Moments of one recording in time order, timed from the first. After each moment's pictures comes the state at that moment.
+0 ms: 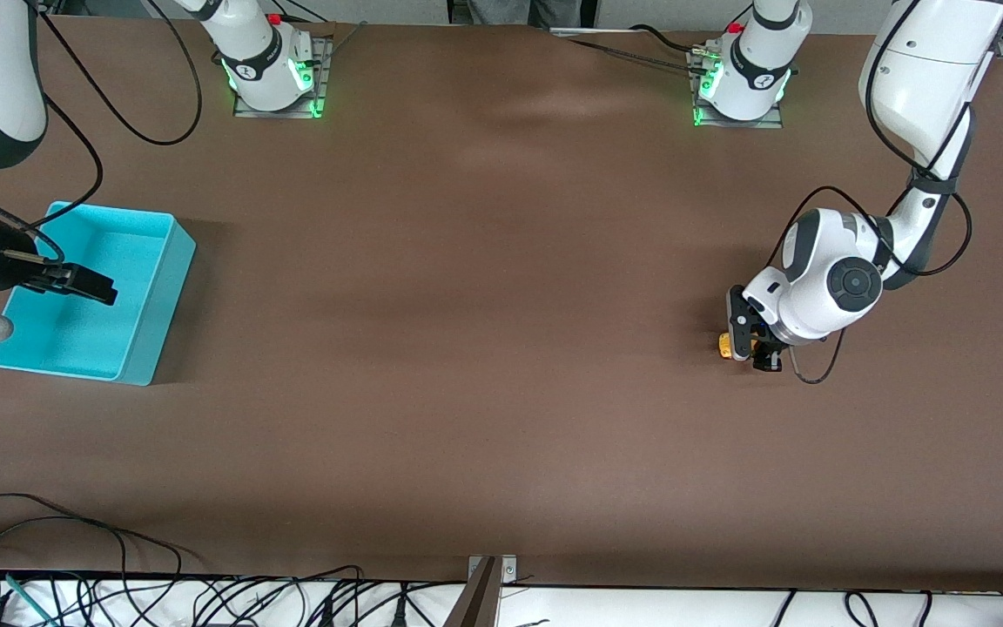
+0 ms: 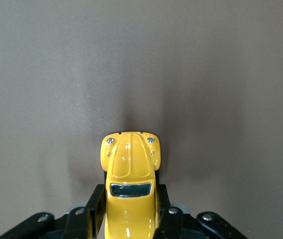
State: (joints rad) left arm 0.02 0.52 -0.10 -2.02 0.11 2.50 1.40; right arm 0.12 0.24 -0.16 -1.51 0.01 1.72 0.12
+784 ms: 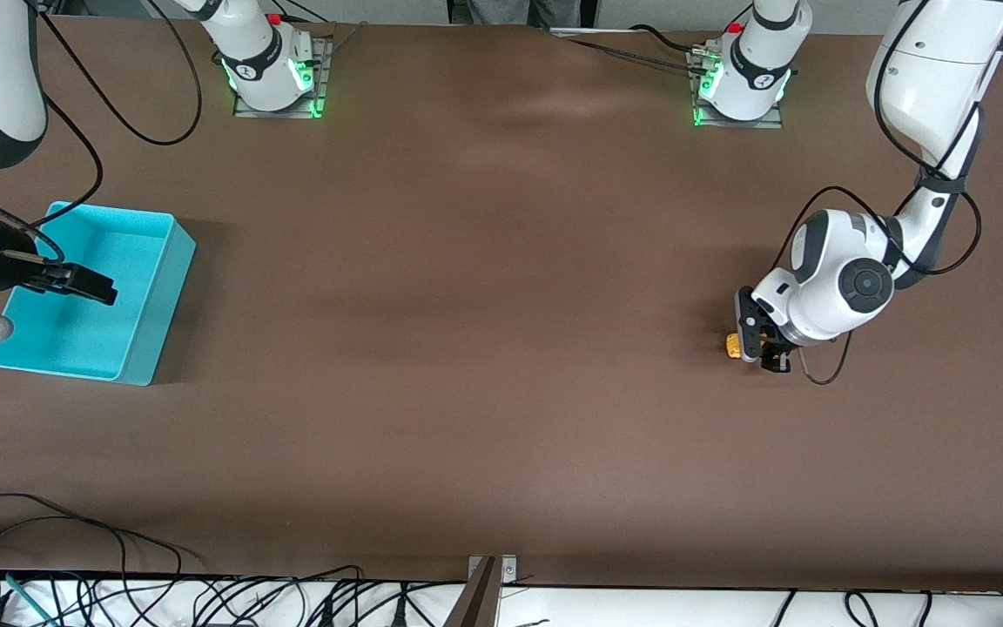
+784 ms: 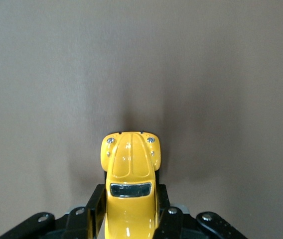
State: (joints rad) left arm 0.06 0.52 -0.10 -2.02 0.11 2.49 1.44; right arm 0.12 0.24 -0.16 -1.51 0.01 1.72 0.12
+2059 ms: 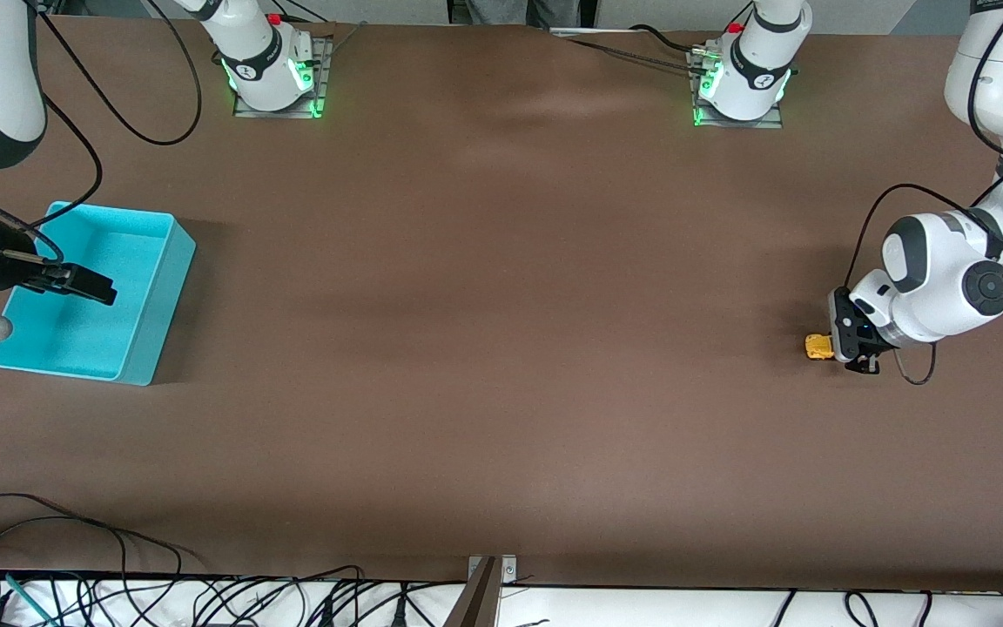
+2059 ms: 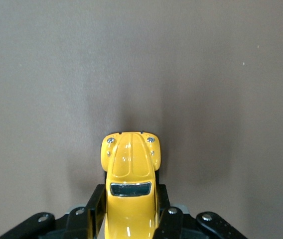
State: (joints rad) left arm 0.31 0.55 -0.10 -1.98 0.11 2.48 1.71; right arm 0.12 0.24 -0.16 -1.51 0.01 1.72 0.12
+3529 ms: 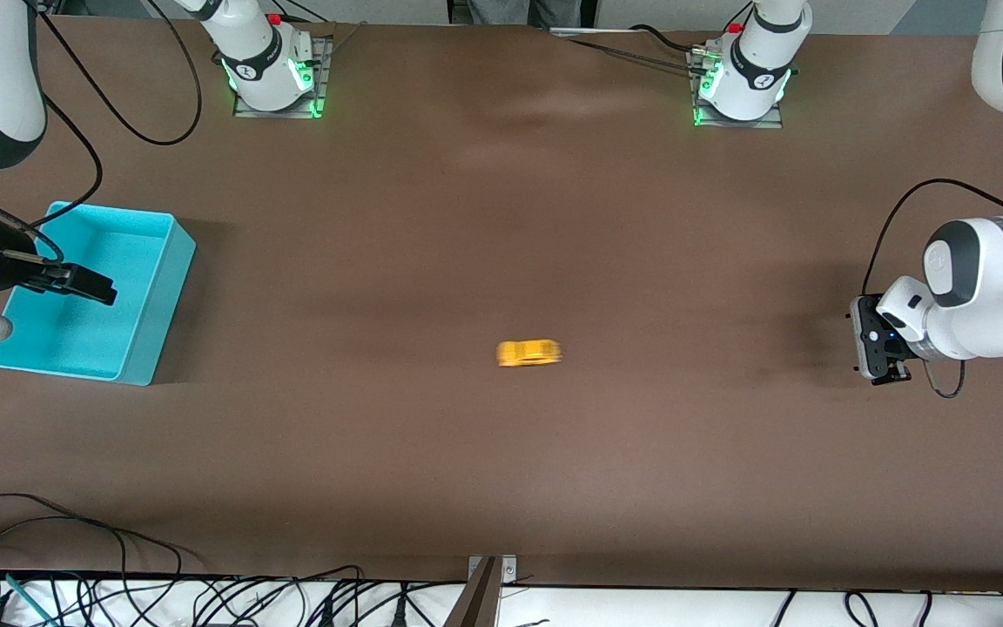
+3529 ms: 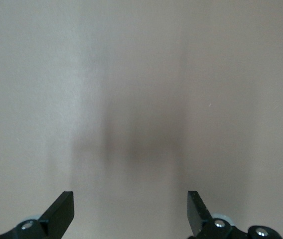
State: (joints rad) left arm 0.33 0.52 -0.21 -1.72 0.11 2.02 1.50; right arm 0.12 0.24 -0.16 -1.51 0.01 1.72 0.12
